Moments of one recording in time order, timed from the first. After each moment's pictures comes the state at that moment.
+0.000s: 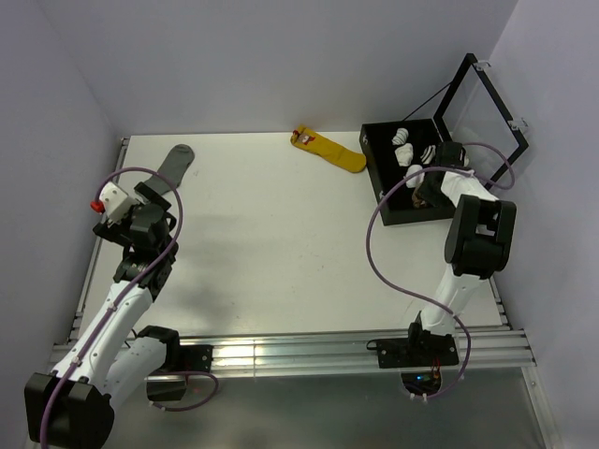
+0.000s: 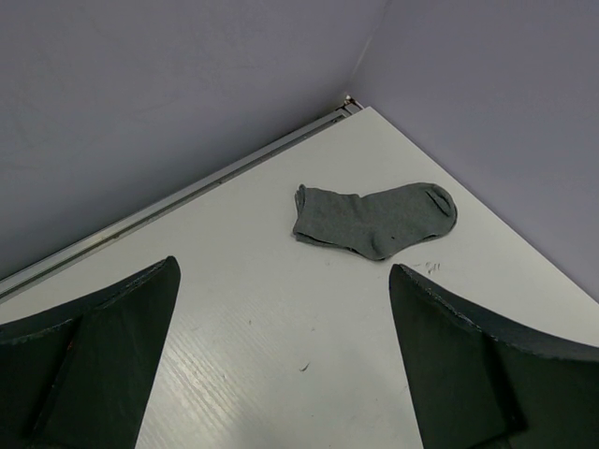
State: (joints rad) left arm -0.22 0.85 0.59 0.12 -0.97 -0.44; right arm -0.23 1.87 1.29 -0.40 0.09 0.42
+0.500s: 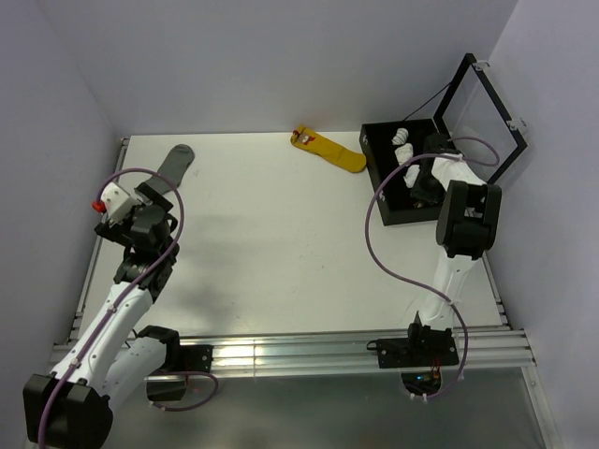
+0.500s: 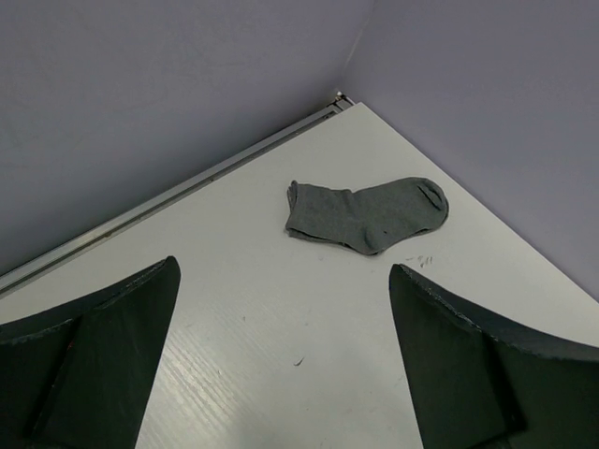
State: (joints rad) left arm -0.23 0.85 0.58 0.11 -0.96 -0.44; right arm -0.17 2.09 1.58 -0.73 0.14 0.32
